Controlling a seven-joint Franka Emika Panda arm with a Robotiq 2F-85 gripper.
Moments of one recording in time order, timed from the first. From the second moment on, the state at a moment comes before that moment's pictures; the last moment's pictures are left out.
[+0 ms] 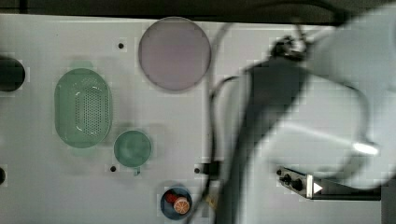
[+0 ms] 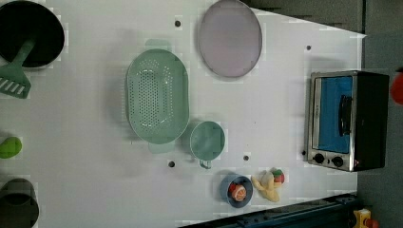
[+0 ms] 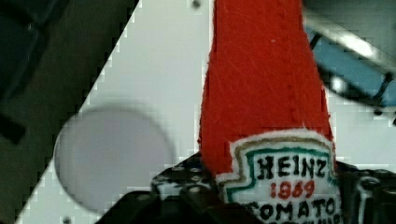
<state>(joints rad) 0.07 0.09 -0.34 -1.63 0.08 0.19 -0.05</state>
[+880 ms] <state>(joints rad) 0.16 0.11 -0.19 -2.15 0.06 0.55 -0.03</state>
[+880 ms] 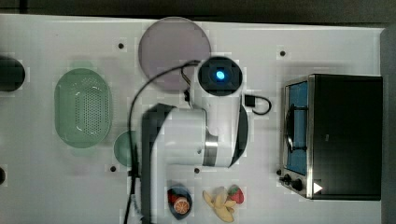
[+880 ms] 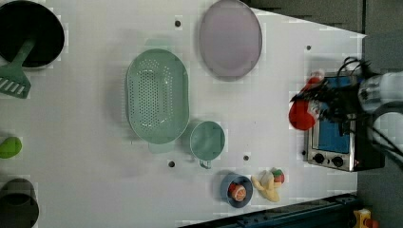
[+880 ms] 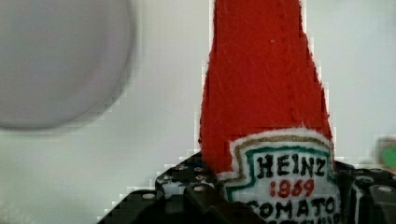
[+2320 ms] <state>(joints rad) 0.15 0.18 -0.18 -2.13 0.05 0.71 -0.03</state>
